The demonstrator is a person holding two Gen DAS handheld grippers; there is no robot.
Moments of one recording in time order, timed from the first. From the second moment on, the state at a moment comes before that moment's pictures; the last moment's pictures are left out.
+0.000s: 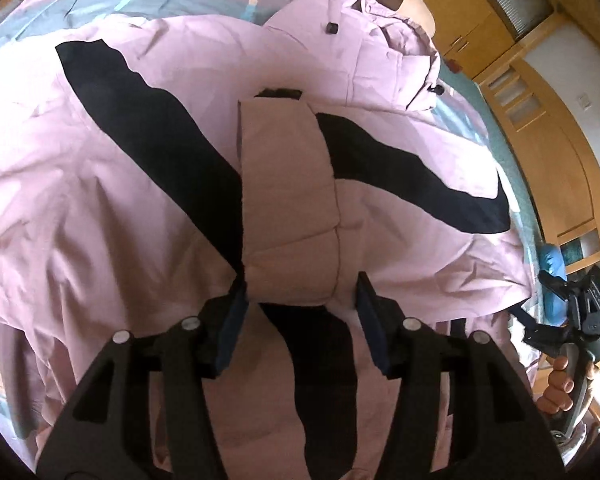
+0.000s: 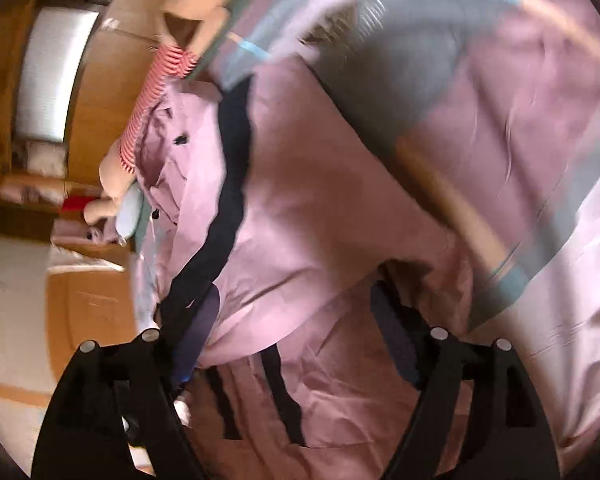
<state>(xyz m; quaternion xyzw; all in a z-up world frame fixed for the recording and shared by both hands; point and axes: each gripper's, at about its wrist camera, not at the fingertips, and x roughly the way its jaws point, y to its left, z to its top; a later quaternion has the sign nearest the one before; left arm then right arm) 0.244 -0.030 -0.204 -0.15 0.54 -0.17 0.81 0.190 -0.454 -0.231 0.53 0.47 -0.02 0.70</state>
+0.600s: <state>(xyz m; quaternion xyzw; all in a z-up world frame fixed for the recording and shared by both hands) 0.245 -0.029 -0.208 -0.13 0.55 -0.15 0.81 0.157 -0.449 -0.143 0.31 0.40 -0.18 0.84</state>
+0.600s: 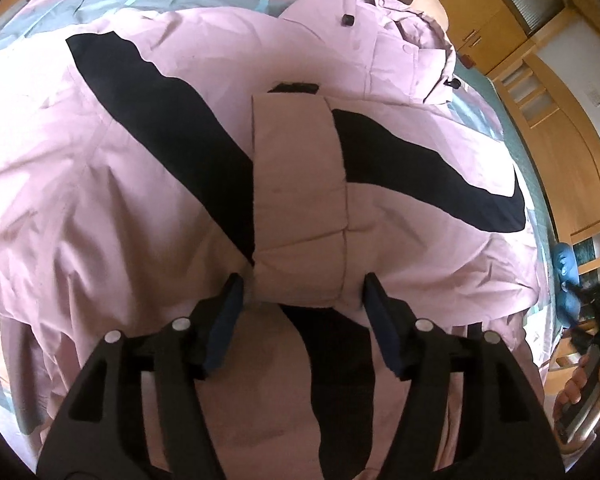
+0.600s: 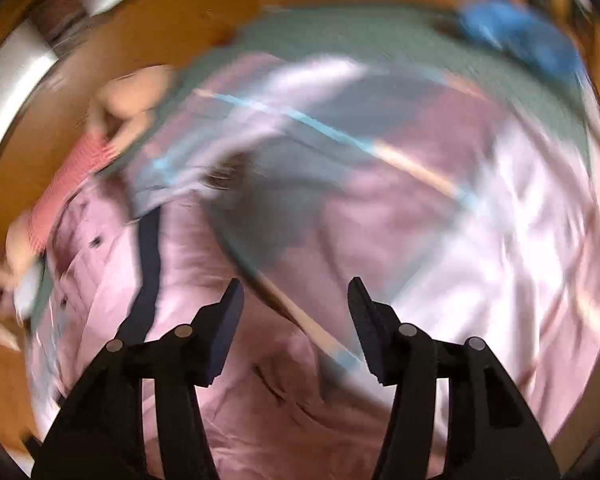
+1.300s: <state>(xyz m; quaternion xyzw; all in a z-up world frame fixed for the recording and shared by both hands) 0.224 -0.035 -0.190 -0.06 0.52 -0.11 0.85 0.213 -0.375 -0.197 0.10 0.56 -0.14 0.81</state>
